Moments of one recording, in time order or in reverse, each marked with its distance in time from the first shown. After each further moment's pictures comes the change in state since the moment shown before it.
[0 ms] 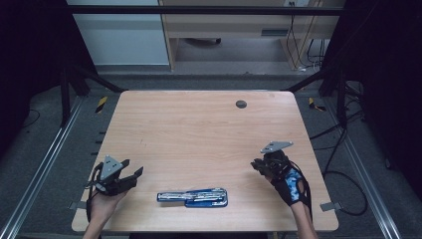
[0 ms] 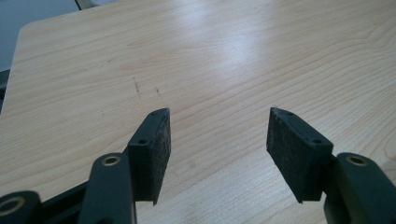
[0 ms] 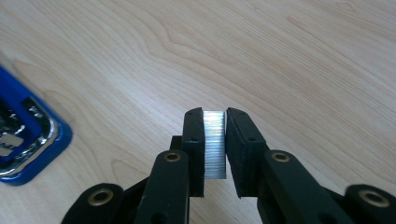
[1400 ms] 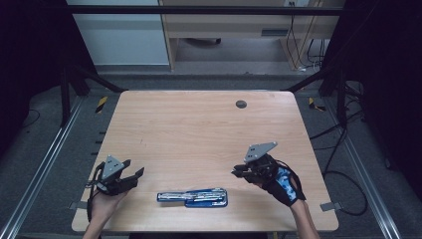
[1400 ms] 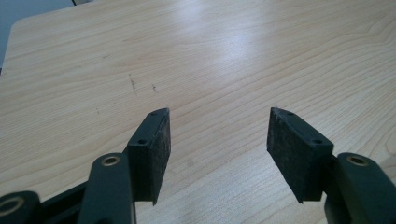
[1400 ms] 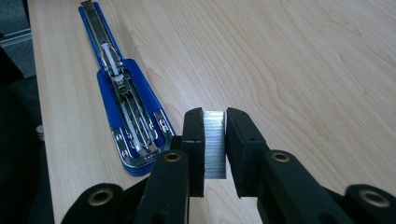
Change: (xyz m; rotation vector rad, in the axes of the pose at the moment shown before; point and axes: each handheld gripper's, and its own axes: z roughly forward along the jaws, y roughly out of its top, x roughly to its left) left arm 0.000 -0.001 0.004 0.021 -0.011 0.010; right arm 0.049 0.036 -0.018 -0.032 0.262 -0.300
